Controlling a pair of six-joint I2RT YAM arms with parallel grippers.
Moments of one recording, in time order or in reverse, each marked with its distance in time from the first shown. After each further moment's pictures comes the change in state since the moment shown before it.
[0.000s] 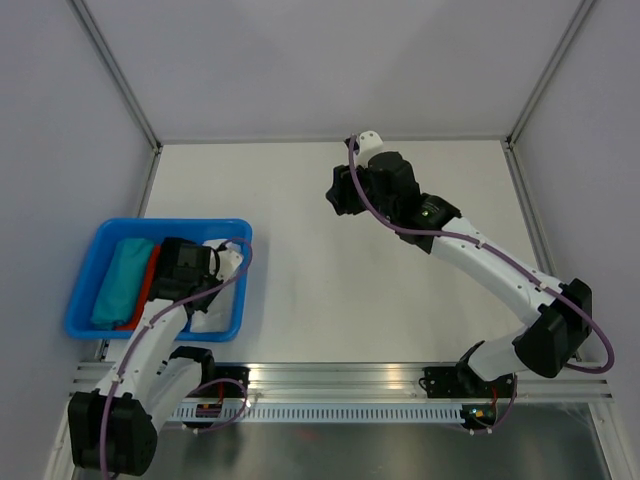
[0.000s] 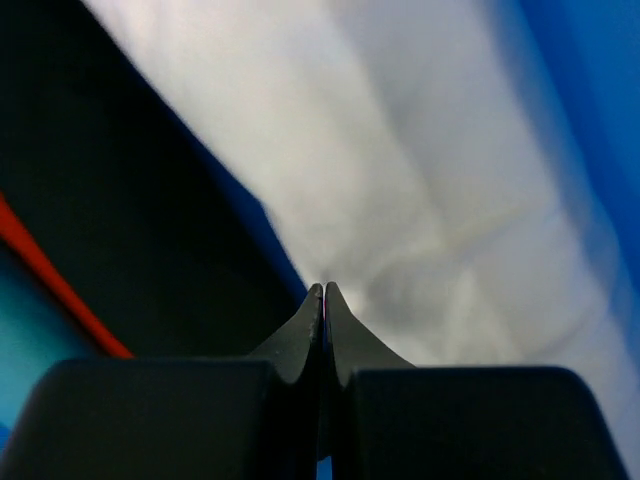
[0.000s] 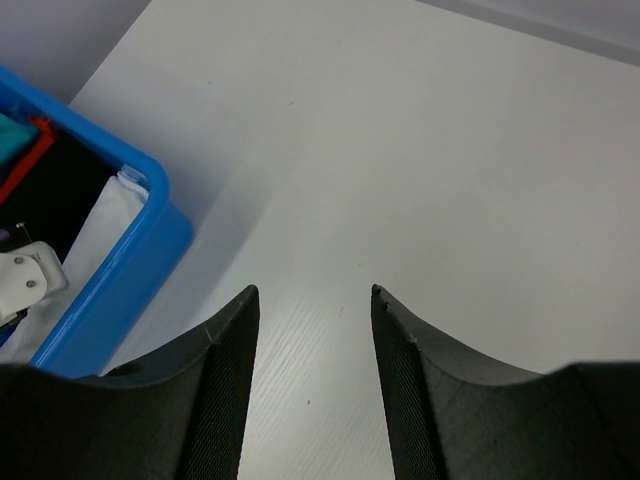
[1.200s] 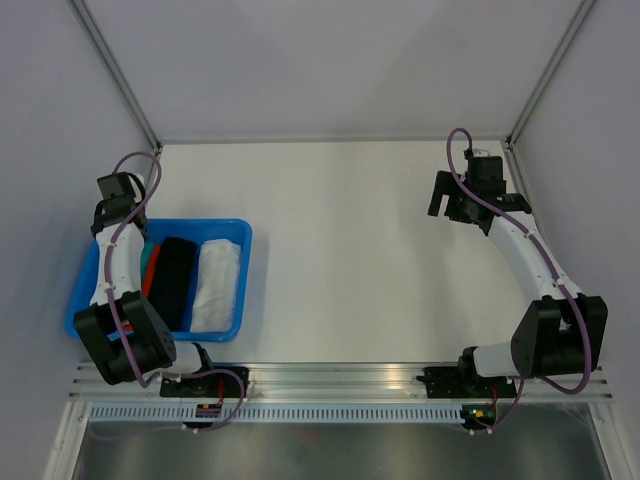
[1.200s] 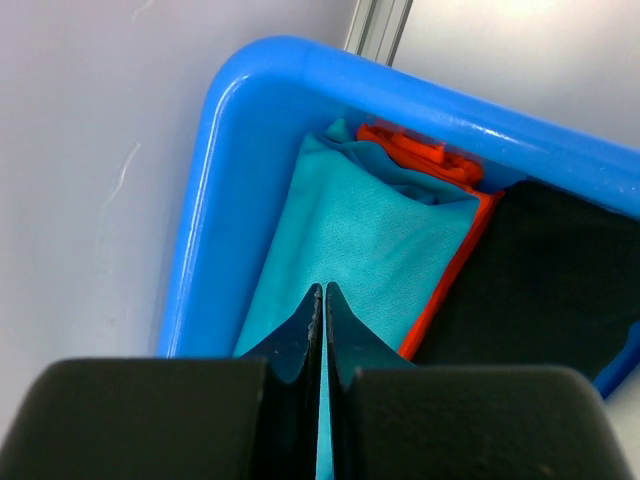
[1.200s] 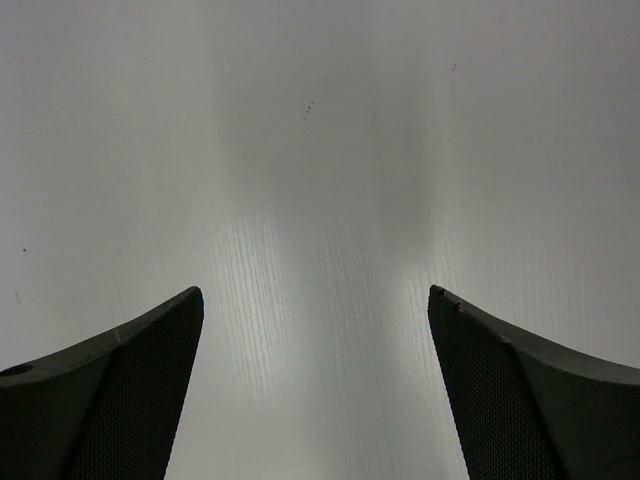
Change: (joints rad) left arm 0.503 0.517 0.595 0.154 -0.182 -0.238; right arm -0.653 -0.060 -0.205 -0.288 -0.048 0.022
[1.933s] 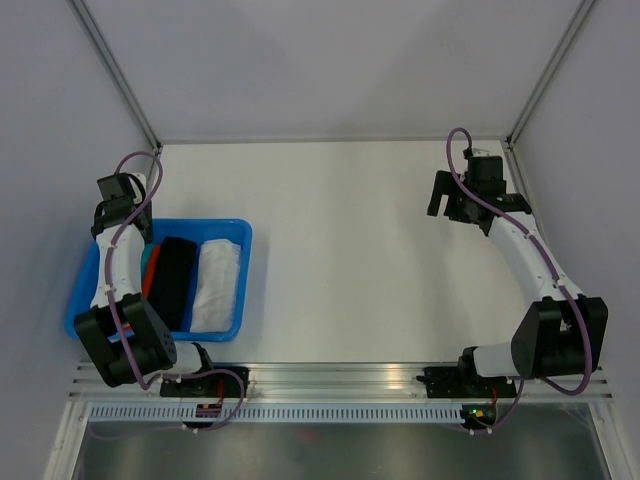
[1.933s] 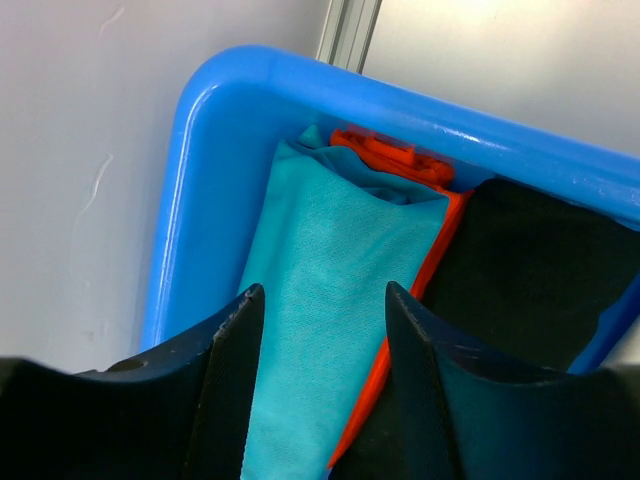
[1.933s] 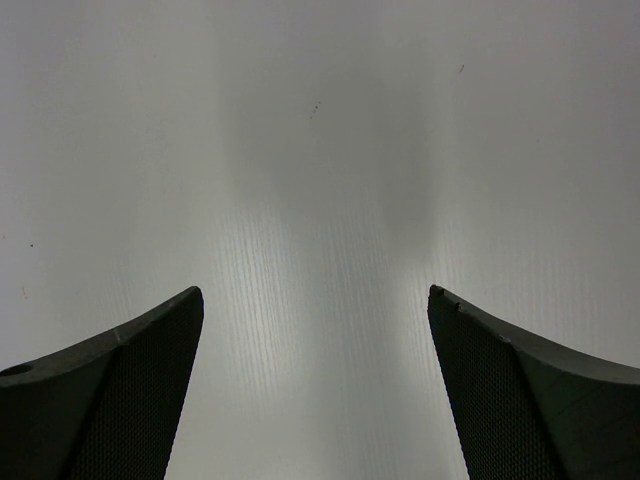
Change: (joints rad) left arm 0.000 -0.013 -0.008 0.003 0.060 0.001; right arm 0.000 -0.005 0.000 0.002 -0.011 -0.002
